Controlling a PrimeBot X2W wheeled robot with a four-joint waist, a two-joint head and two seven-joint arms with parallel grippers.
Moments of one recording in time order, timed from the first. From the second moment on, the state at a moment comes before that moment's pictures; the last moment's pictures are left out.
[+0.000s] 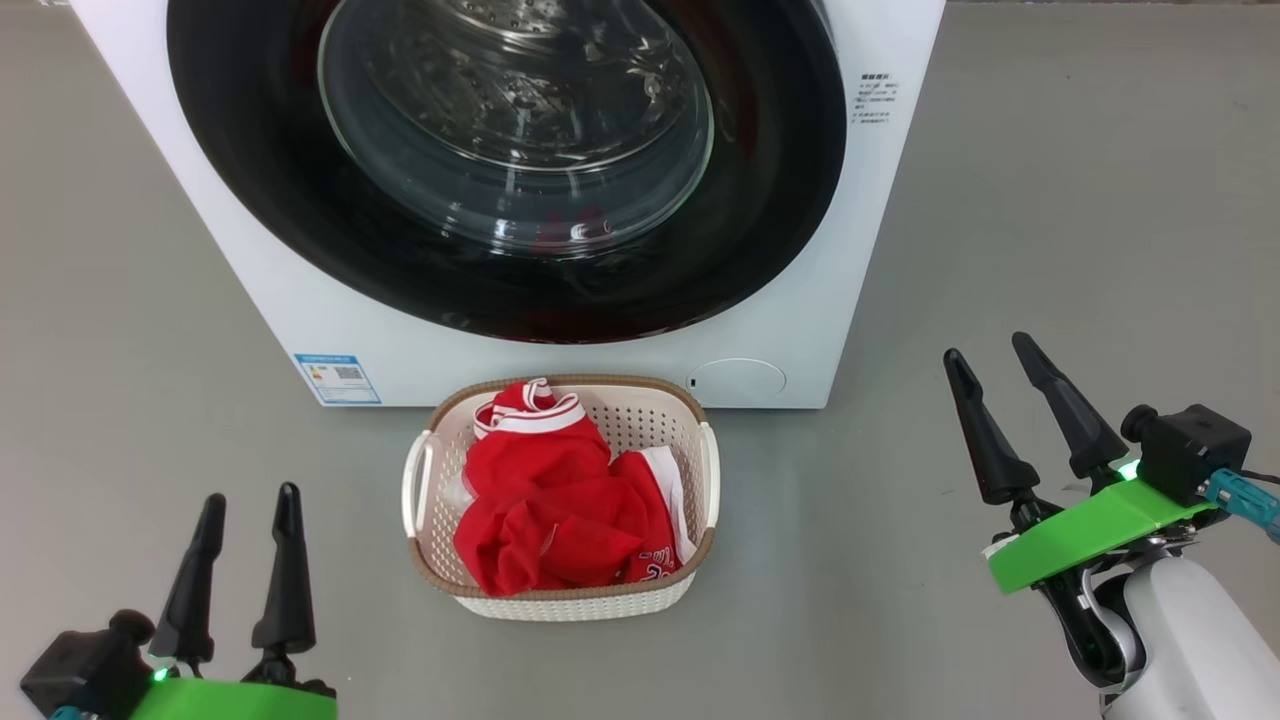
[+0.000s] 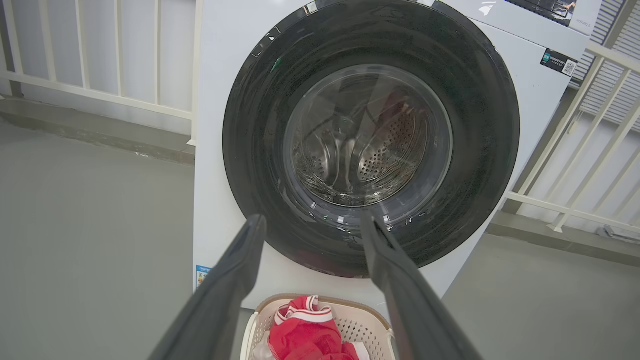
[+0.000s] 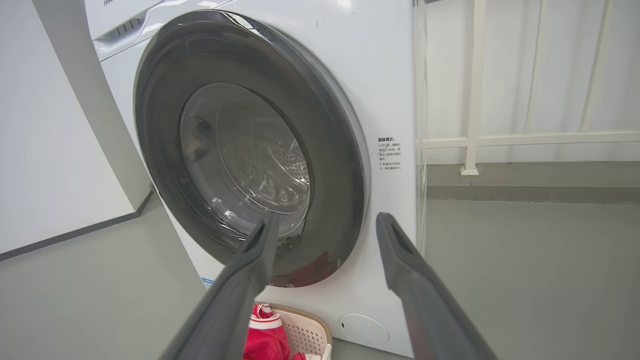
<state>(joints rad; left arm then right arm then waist) -0.04 0.10 -0.03 0.09 -0.46 -0.13 -0.23 -0.32 -0.27 0.18 0.28 0.48 0.13 -0.26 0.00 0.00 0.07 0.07</state>
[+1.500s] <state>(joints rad) -0.04 0.13 -0.07 0.08 -0.47 -0.12 -0.23 -0.30 -0.24 0.16 0.27 0.47 0.13 -0.26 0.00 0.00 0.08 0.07</state>
